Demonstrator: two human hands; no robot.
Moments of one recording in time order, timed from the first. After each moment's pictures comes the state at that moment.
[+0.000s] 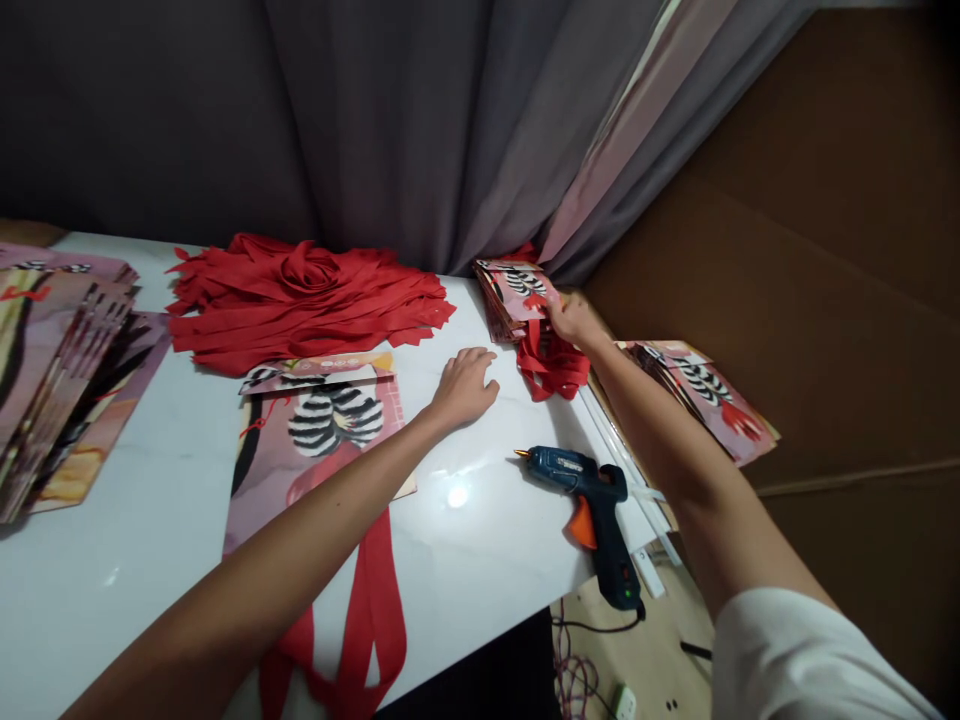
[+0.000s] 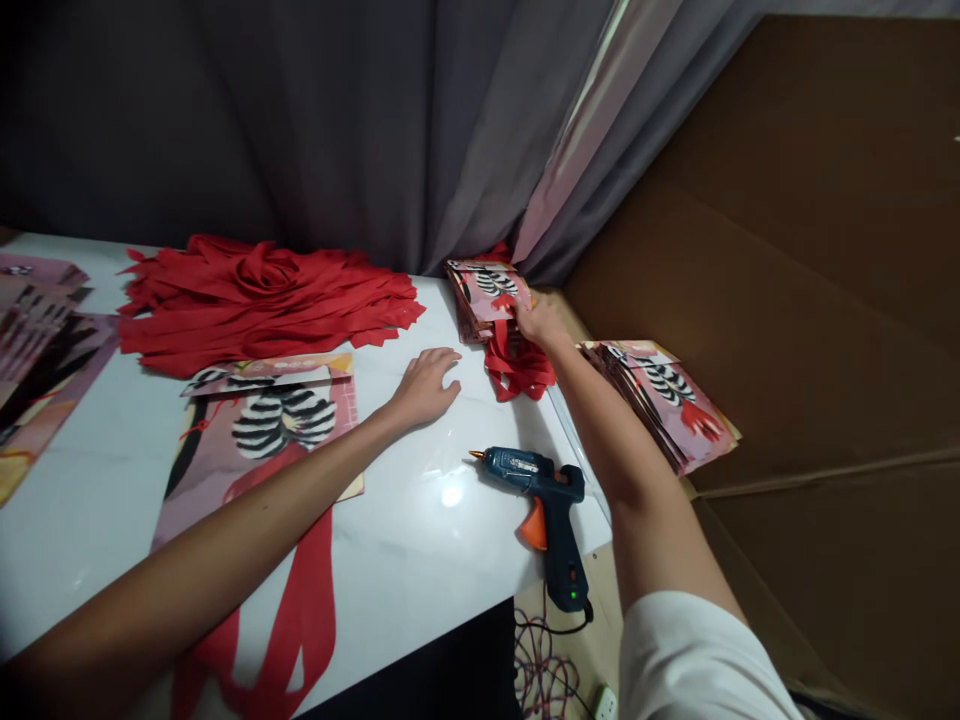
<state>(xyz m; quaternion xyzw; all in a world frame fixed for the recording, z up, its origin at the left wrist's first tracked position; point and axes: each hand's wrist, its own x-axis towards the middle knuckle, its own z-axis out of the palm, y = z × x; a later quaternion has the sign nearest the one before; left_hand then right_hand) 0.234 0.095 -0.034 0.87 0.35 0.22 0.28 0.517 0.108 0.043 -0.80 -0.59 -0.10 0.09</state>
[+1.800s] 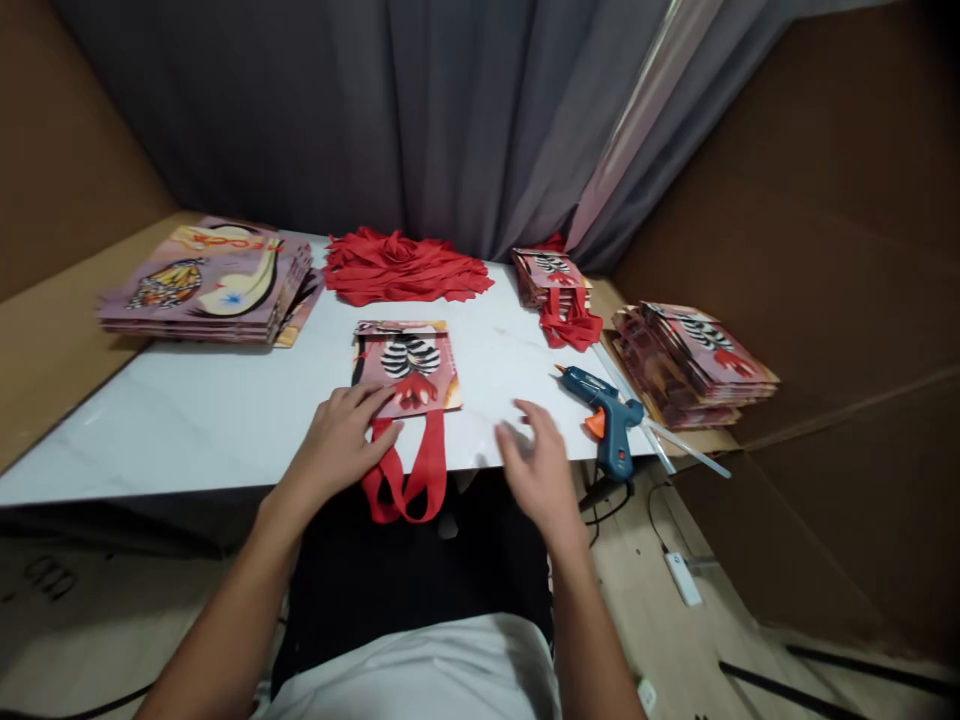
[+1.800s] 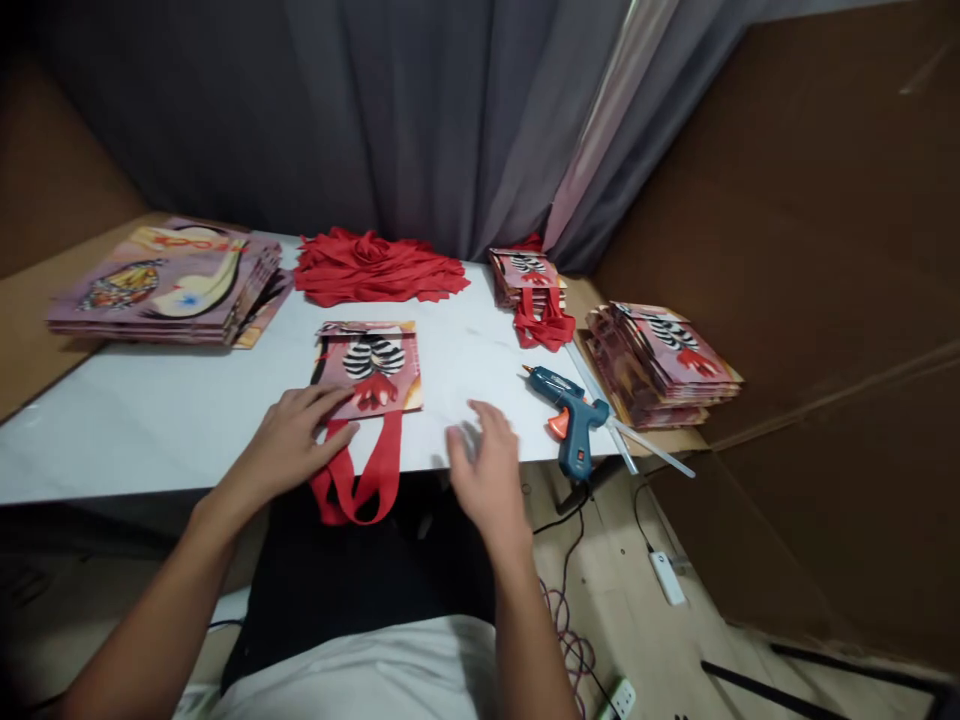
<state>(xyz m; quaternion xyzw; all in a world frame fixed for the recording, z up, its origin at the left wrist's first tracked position) -0.033 -0.091 -0.024 0.82 0.50 0.24 0.14 0.244 -0.222 -0.009 -0.72 -0.57 0.07 0.39</state>
